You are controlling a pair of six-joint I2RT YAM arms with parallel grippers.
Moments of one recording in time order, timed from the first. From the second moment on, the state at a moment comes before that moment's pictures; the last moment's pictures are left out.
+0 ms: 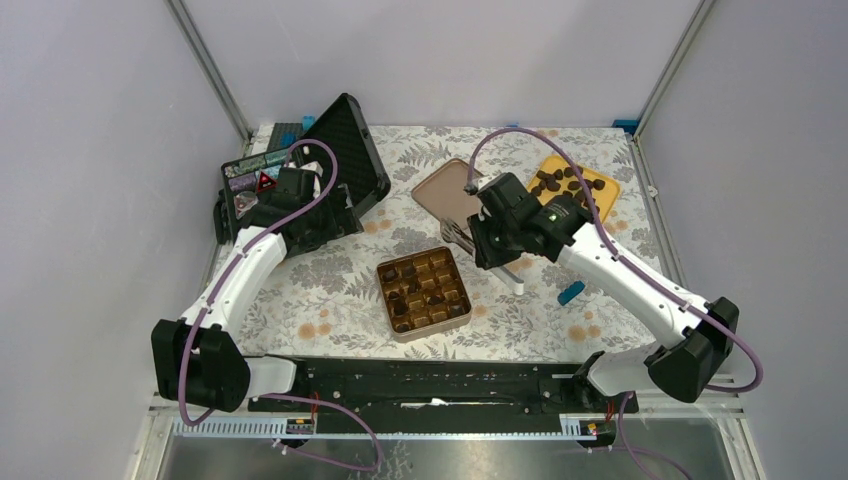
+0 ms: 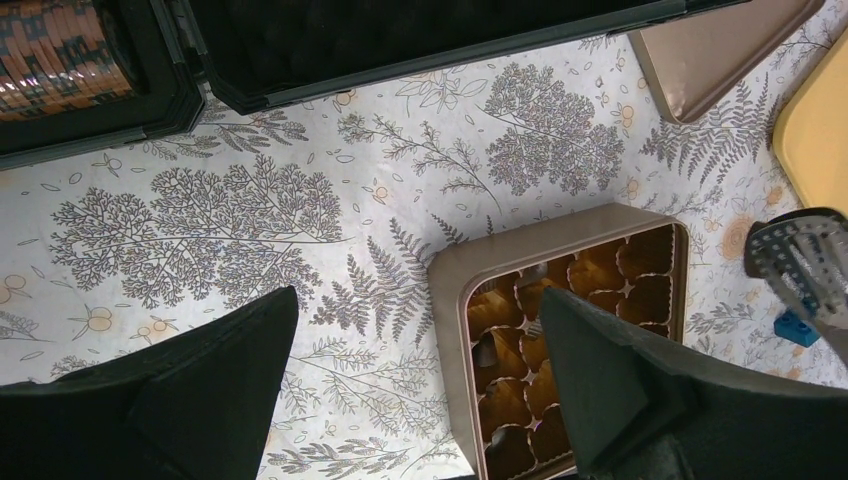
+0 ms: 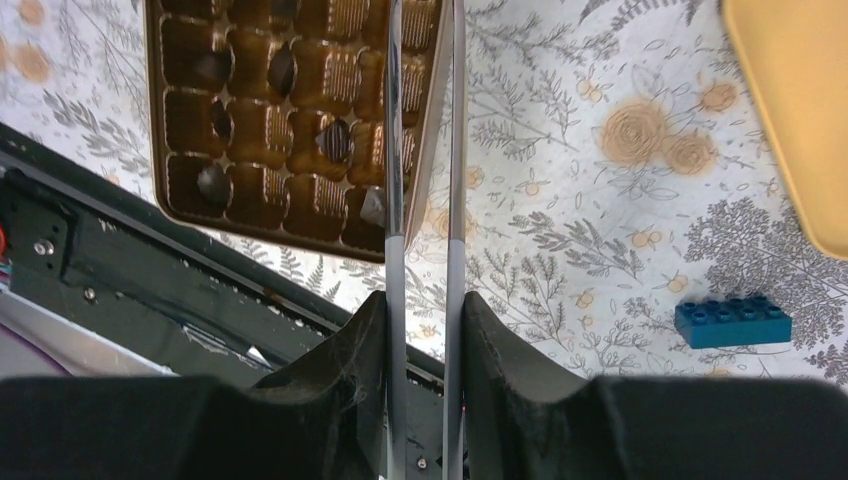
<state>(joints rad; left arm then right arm) -0.18 1.28 1.07 -0.68 0.11 -0.47 0.74 1.37 1.37 -1.00 0.04 0.31</state>
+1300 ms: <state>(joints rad) -0.18 1.27 1.07 -0.68 0.10 -0.47 0.82 1.46 1.33 -0.99 0.04 0.27</state>
